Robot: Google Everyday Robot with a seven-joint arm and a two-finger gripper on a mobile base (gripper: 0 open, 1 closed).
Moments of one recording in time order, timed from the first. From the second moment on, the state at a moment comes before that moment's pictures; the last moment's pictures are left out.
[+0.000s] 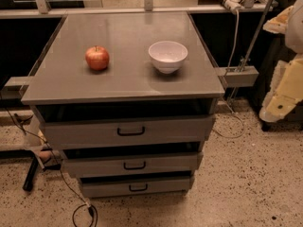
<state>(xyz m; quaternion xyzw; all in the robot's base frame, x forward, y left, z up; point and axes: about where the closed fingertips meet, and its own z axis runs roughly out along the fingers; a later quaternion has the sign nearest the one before) 0.436 -0.205 1.010 -0.60 0.77 -0.07 0.21</state>
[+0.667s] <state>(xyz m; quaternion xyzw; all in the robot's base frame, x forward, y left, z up) 0.427 -0.197 0.993 -0.60 0.77 -0.05 0.21</state>
